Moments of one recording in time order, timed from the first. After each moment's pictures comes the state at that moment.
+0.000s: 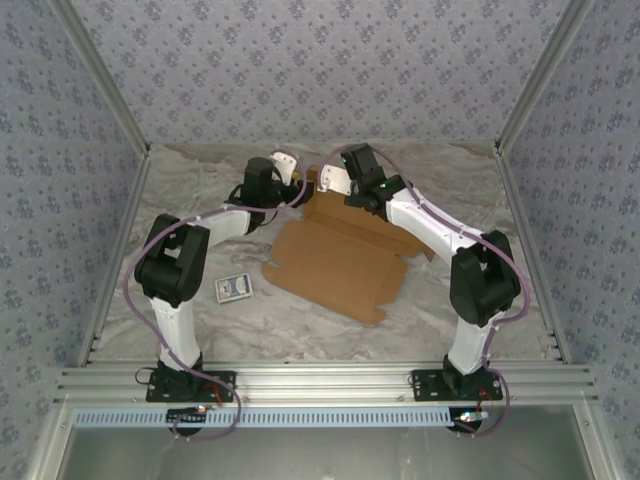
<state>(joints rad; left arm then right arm) -0.41 1.95 1.23 0.34 0.29 -0.06 0.56 1.80 1.48 -0.39 0.34 -1.01</state>
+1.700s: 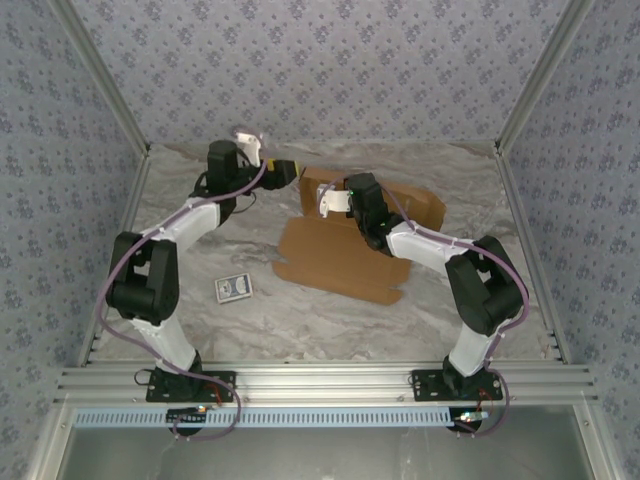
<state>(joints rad) -0.28 1.77 1.27 0.19 0.57 -0.41 0.59 1.74 1.10 0.29 0.40 -1.40</state>
